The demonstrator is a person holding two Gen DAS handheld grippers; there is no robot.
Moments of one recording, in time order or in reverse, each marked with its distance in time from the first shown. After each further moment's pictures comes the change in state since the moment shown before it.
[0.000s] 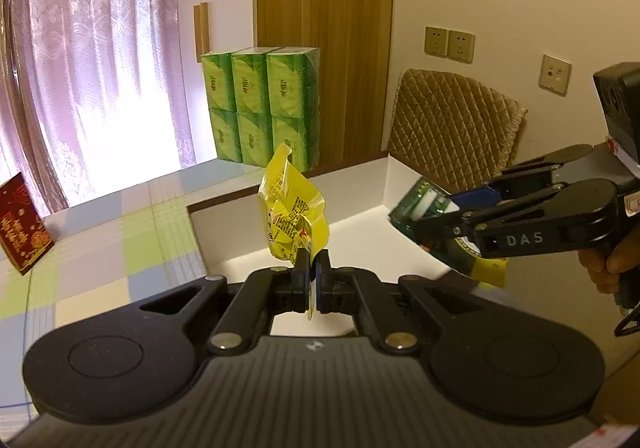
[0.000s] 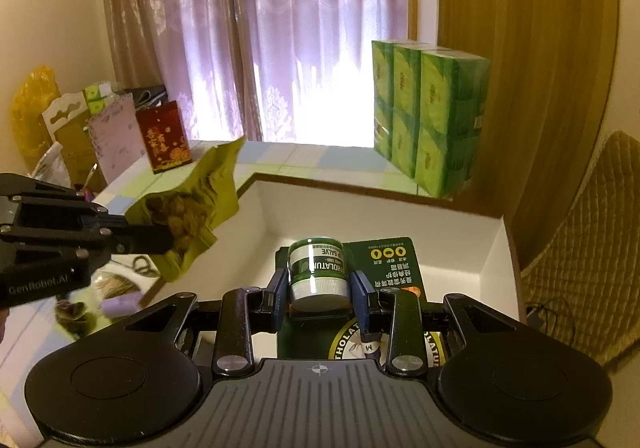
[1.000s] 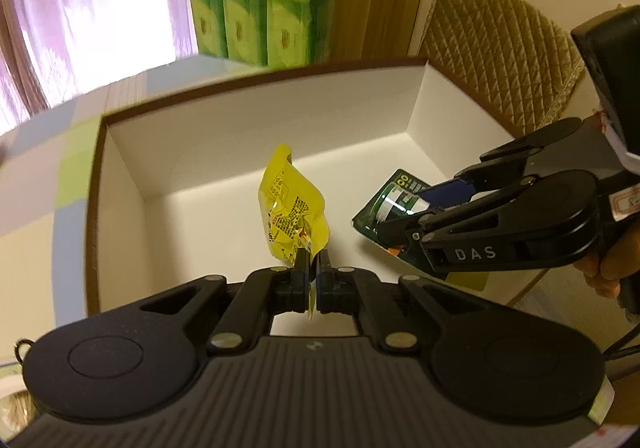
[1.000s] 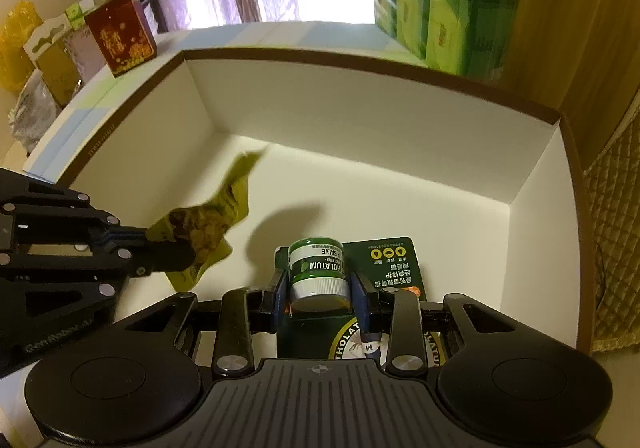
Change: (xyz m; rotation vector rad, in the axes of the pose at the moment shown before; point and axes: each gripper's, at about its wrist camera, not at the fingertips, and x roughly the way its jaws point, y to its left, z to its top) left arm 0.156 -0.016 -0.012 -0.117 0.314 0.025; right arm 0.122 -0.071 -0.022 0.021 0.360 0.065
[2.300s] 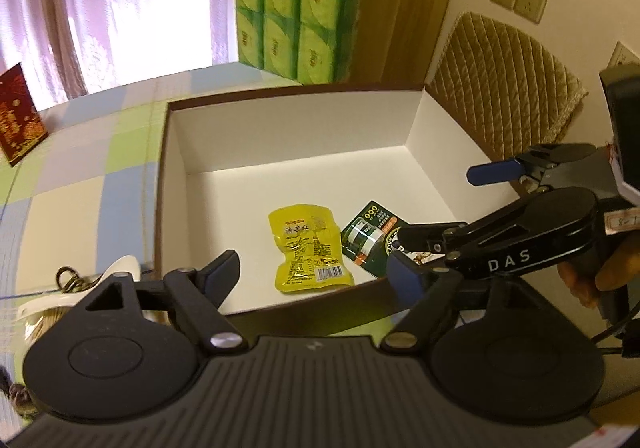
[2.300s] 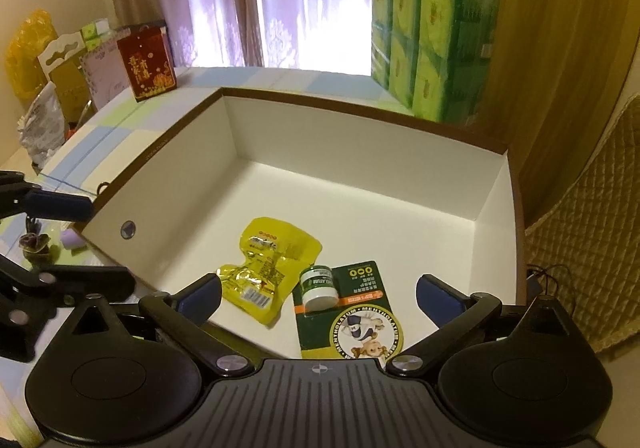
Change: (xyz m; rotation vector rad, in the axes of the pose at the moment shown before) left arm -0.098 -0.011 -0.031 -0.117 -0.071 0.074; right arm -0.076 0.039 -0.041 -0.055 -0.176 -0.051
